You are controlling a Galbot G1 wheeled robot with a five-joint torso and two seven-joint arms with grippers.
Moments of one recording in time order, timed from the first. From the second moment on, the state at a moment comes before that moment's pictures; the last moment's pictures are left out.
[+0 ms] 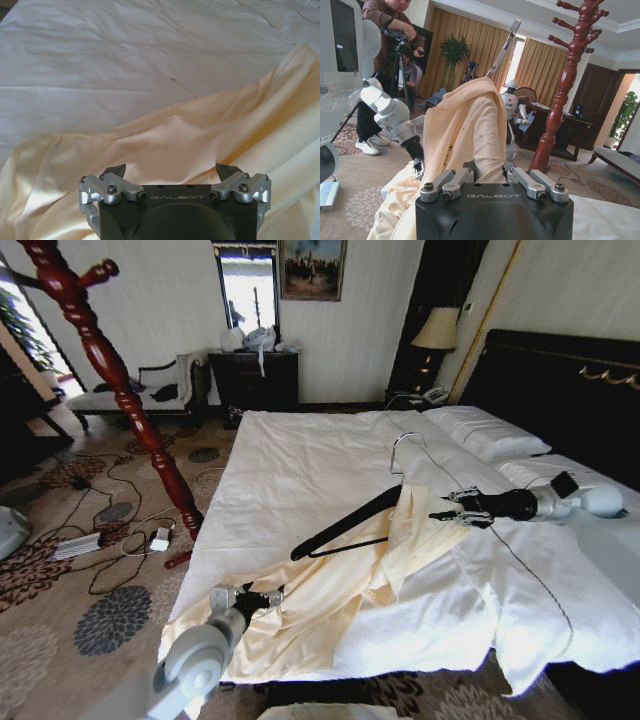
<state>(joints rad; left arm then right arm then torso) 1.37 -0.75 -0.03 -2.35 -1.08 0.46 -0.75 -0.56 0.35 0.15 1.43 1.10 0.20 -1.54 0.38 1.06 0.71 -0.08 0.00</state>
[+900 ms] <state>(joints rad) 0.83 -0.73 0.19 -2.09 -1.10 0.26 -0.17 -0.55 0.40 0.15 1.42 1.09 0.20 -1.54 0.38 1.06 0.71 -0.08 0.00</state>
